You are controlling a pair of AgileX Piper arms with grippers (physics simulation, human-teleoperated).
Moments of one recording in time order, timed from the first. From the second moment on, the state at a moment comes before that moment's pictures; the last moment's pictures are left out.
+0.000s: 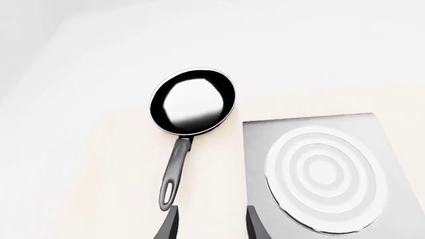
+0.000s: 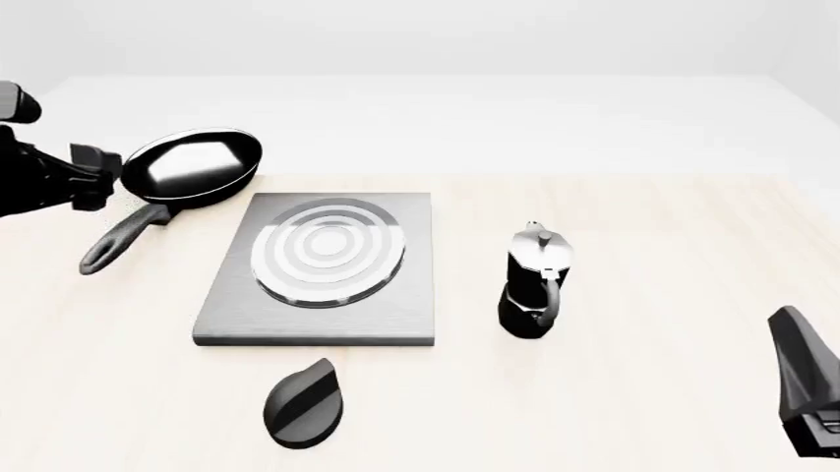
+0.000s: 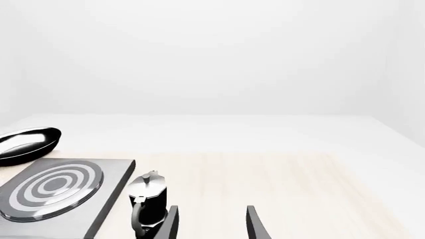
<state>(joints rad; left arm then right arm) 0.09 1.06 -0.84 0.29 0.17 0.03 0.00 -0.13 0.09 0.00</state>
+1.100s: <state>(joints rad) 0.29 1.52 -1.05 0.16 0.30 0.05 0.00 -0.12 0.11 -0.03</state>
